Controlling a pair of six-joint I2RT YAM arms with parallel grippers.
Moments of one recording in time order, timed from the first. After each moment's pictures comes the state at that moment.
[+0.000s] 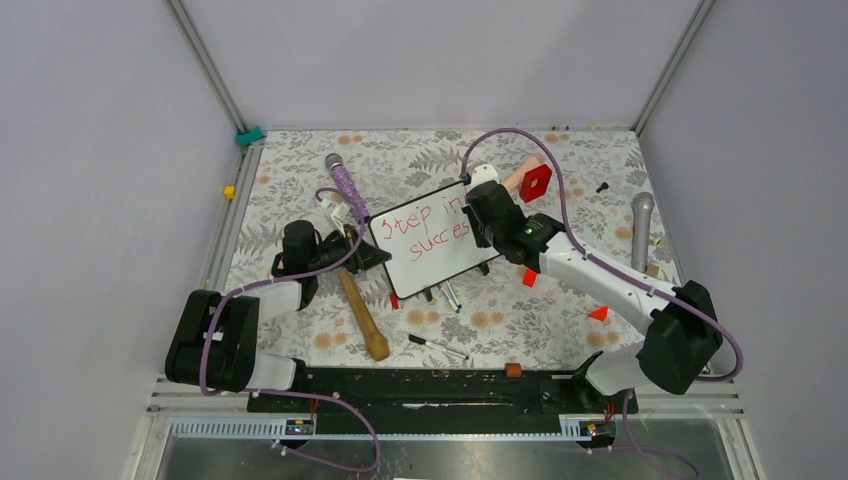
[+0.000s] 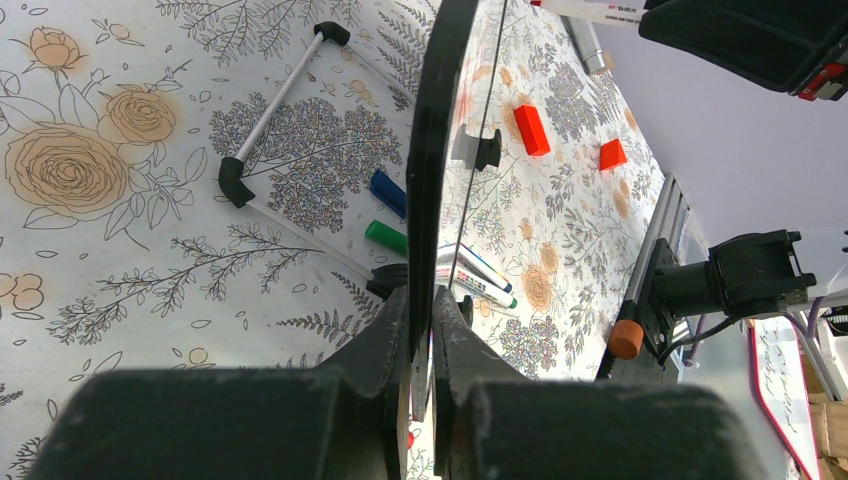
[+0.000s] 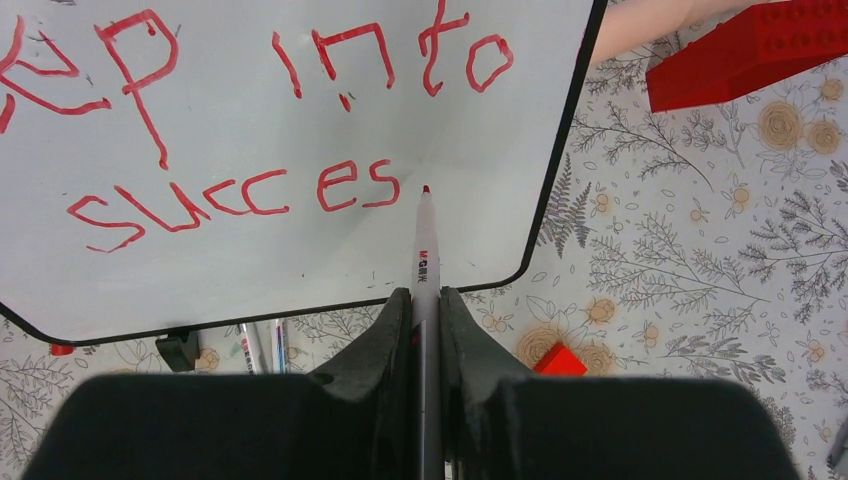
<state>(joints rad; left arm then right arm) -0.14 1.38 0.41 0.62 0.85 -0.47 0.74 1.42 1.13 -0.46 0.38 0.18</state>
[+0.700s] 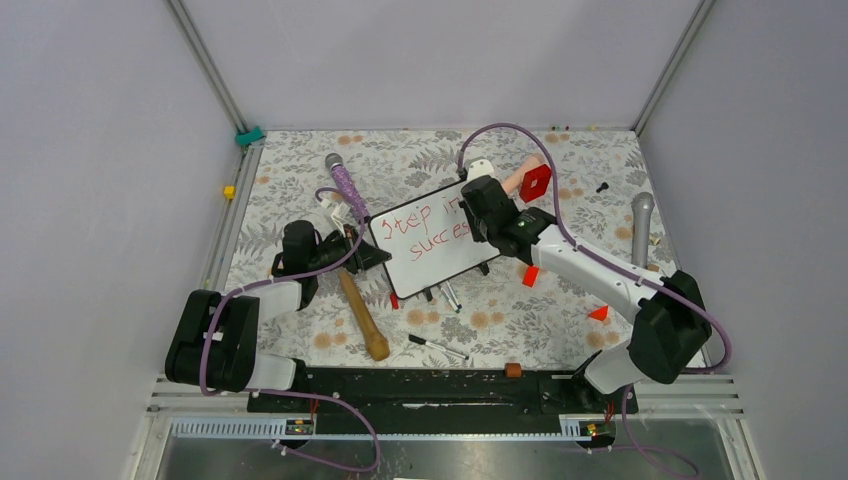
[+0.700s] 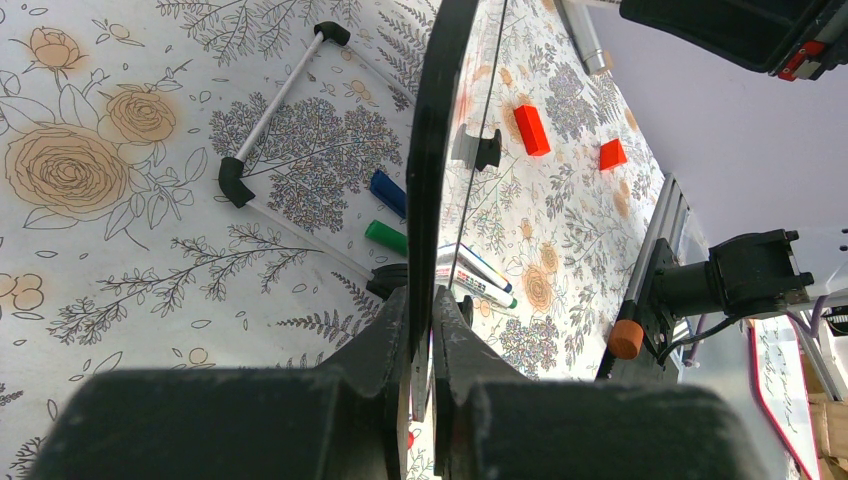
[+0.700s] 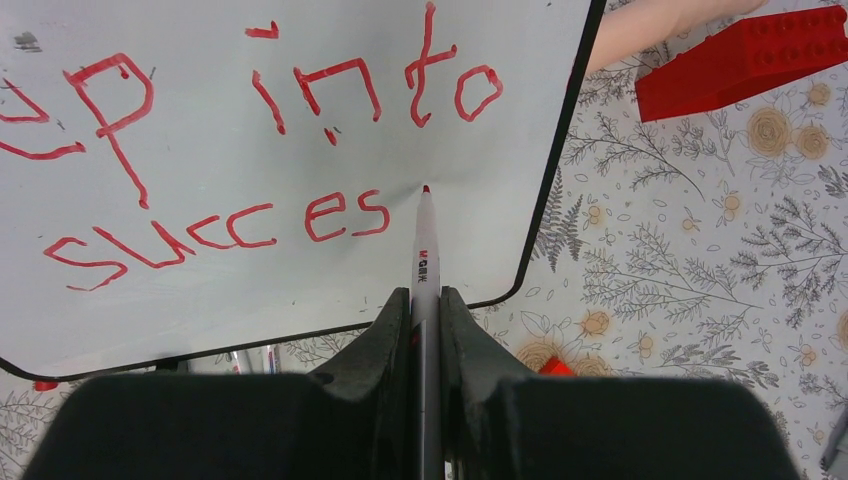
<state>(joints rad) -0.14 1.38 0.41 0.62 0.85 -0.47 0.73 1.49 1.18 -0.46 0.40 0.18</state>
